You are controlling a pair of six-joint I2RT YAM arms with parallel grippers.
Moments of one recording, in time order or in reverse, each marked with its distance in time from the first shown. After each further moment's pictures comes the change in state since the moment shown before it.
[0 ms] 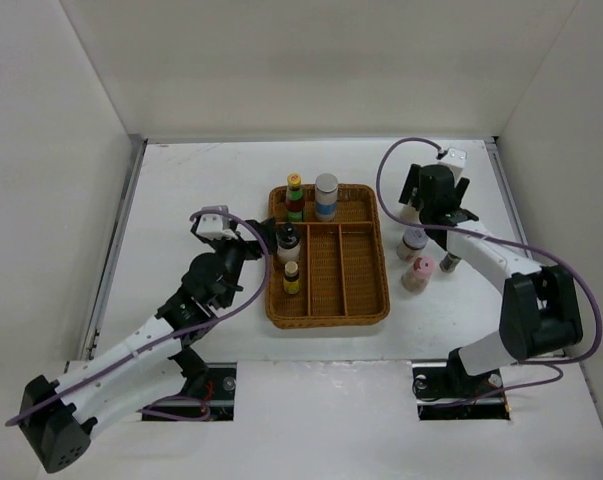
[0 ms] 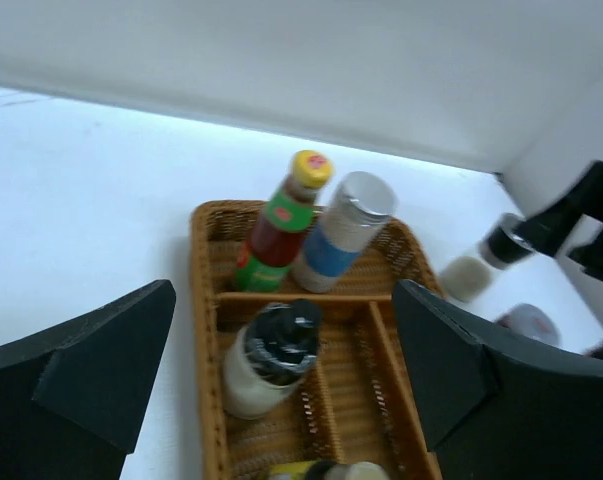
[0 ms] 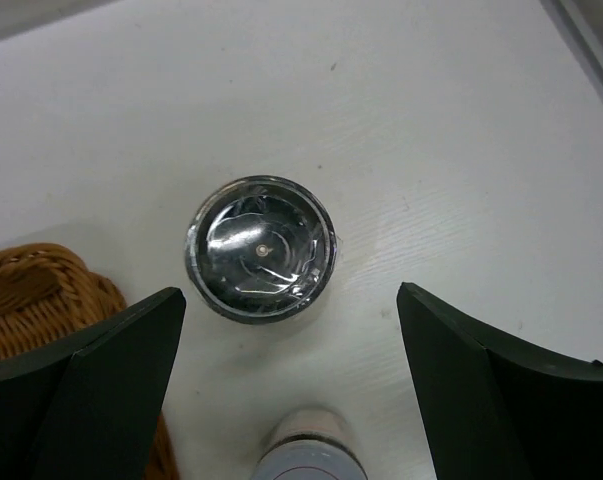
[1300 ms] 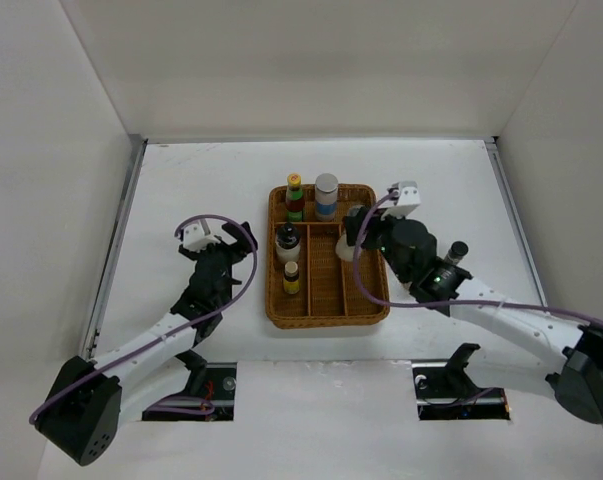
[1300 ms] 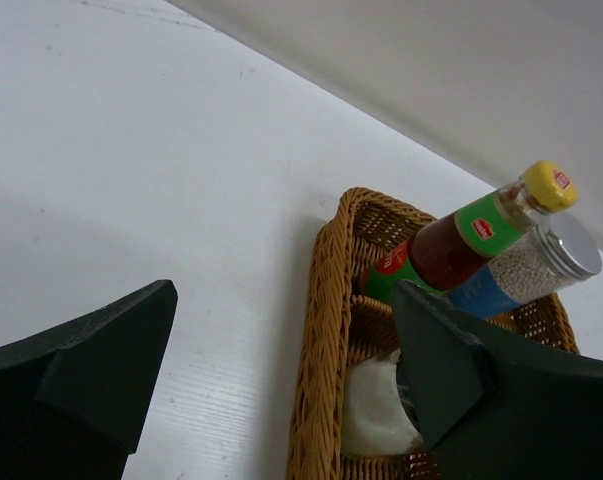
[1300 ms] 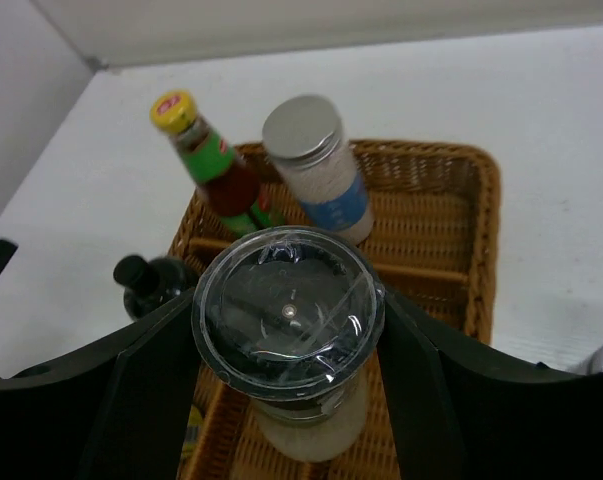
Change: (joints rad) left arm 0.241 0.156 -0.253 0.286 -0.071 -0.199; right arm 0.516 -0.394 -0.244 0.198 -0.070 0.047
